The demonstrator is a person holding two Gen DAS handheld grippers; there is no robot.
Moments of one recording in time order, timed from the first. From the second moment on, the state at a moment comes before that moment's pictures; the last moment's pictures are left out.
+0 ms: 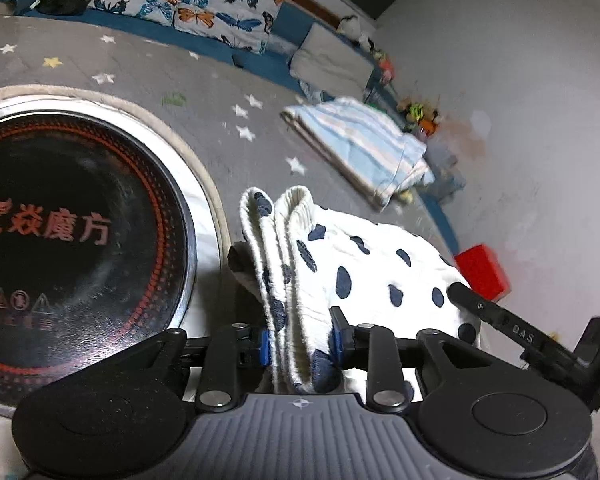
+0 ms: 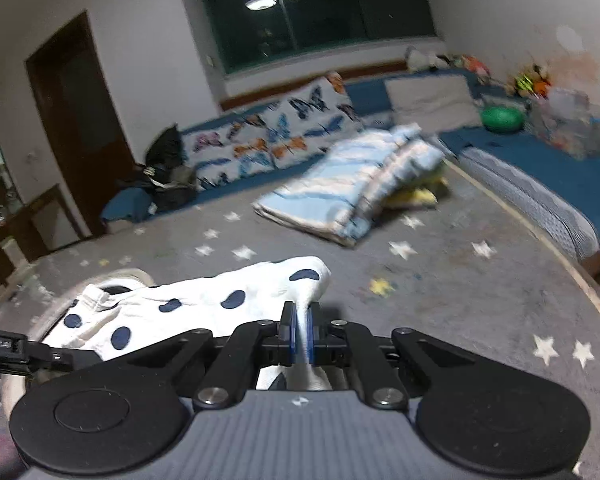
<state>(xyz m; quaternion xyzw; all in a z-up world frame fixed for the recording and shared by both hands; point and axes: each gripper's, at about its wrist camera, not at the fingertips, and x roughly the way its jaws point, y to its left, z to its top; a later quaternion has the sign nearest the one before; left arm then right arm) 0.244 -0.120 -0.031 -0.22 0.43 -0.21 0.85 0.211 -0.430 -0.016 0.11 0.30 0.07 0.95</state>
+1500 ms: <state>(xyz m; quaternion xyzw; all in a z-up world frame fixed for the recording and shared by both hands) 0.232 -0.127 -0.015 -0.13 0.40 -0.19 0.89 0.162 -0.413 -0.029 0.08 0.35 0.13 0.93</state>
